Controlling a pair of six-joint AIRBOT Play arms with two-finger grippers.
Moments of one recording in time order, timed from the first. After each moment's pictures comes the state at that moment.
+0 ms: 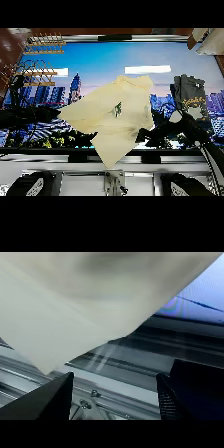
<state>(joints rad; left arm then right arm) 0.03 -0.73 0.82 0.89 -1.12 -1.17 0.14 -1.15 0.65 -1.00 1.27 1.62</state>
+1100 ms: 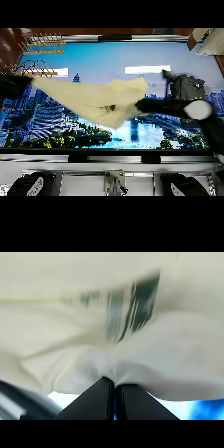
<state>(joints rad) 0.11 -0.71 1.25 0.89 -1.03 -1.11 0.24 -0.87 1.00 -0.99 0.90 1.44</state>
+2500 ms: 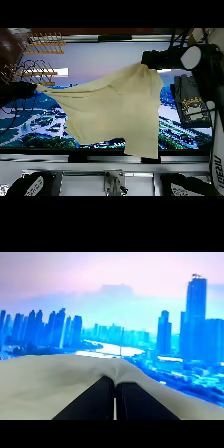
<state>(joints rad) 0.15 -0.84 0.98 1.02 -0.82 -1.21 0.25 -1.38 1.61 -1.40 0.92 1.74</state>
